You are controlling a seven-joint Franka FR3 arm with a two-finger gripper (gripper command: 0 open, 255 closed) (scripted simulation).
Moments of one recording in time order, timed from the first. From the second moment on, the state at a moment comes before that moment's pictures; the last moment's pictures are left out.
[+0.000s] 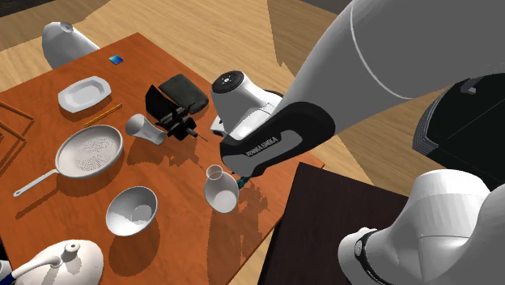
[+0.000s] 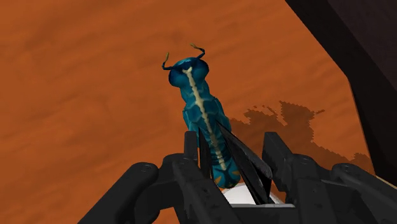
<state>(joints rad) 0.10 0.08 -0.42 -2.53 -0.13 2.49 -0.99</state>
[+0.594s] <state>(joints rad) 0.10 -0.05 -0.42 -2.52 -0.18 2.35 -0.96</state>
